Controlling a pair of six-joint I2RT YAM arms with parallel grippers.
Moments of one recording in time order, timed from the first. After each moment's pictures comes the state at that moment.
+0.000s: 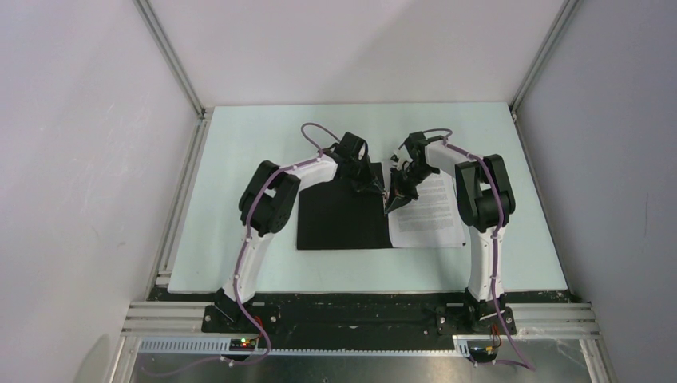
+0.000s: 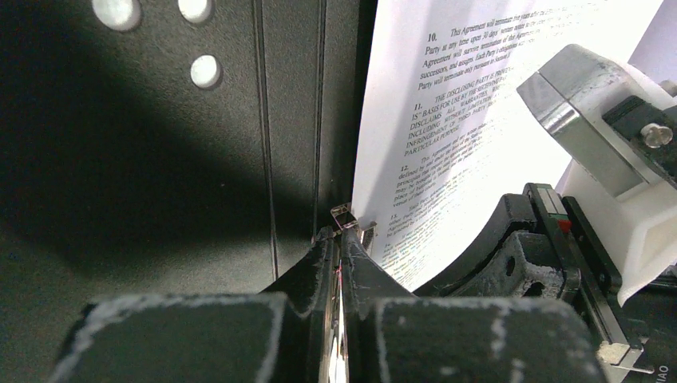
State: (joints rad) left arm -0.60 2.31 1.68 -0.30 0.40 -0.92; right arm 0.29 2.16 1.54 -0.90 -0.61 0.27
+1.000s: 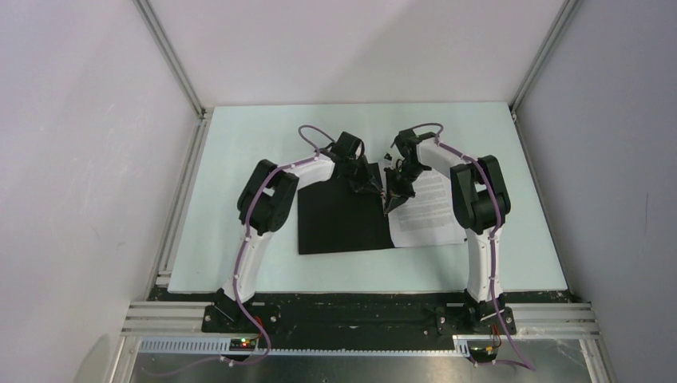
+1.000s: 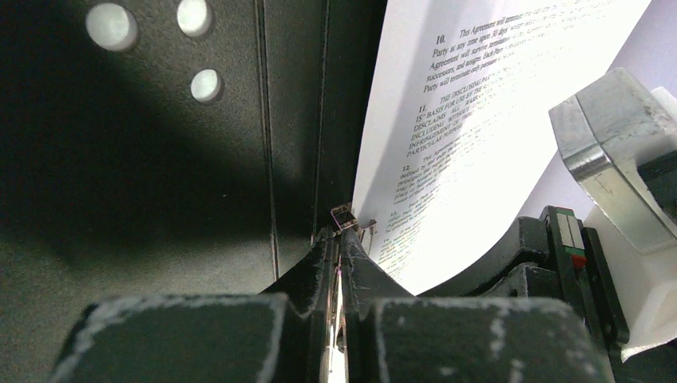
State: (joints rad) left arm -0.58 2.31 1.67 -0.30 0.45 -0.96; right arm 0.36 2.16 1.60 -0.96 -0.47 0.26
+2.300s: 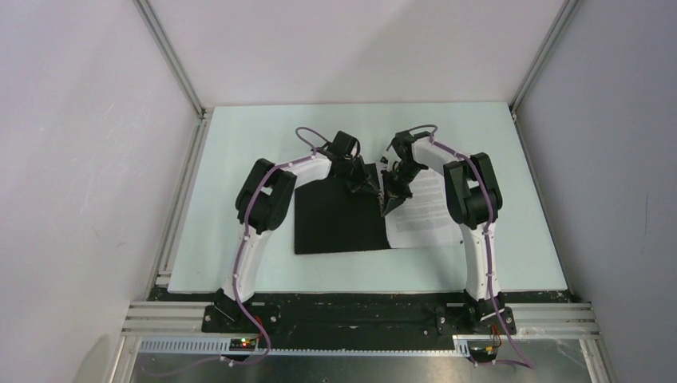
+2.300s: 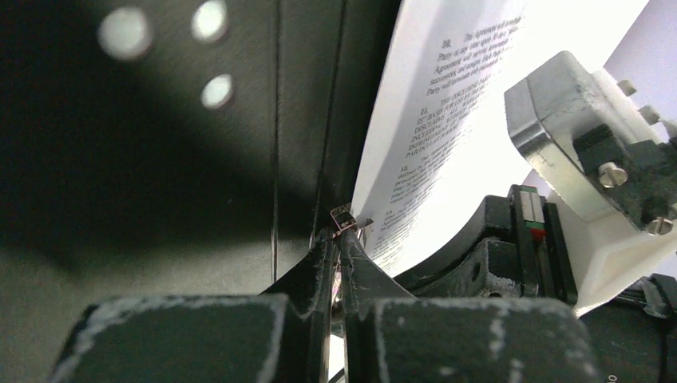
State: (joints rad) left arm -0.56 2.31 1.66 -0.32 0.50 -0.99; right arm 0.37 2.23 1.68 -1.04 -0.49 0.21
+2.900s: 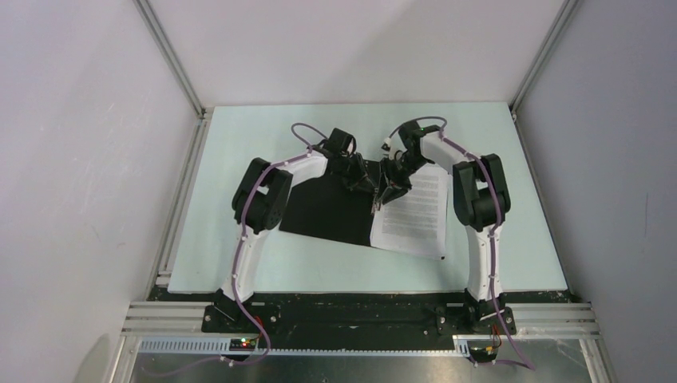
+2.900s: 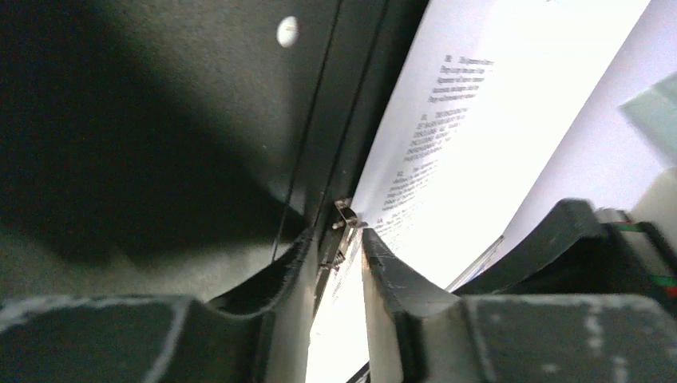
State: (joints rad) left arm -0.53 2.30 1.66 -0.32 0.50 -0.94; right arm 0.34 2.20 1.69 -0.98 -0.69 0.20
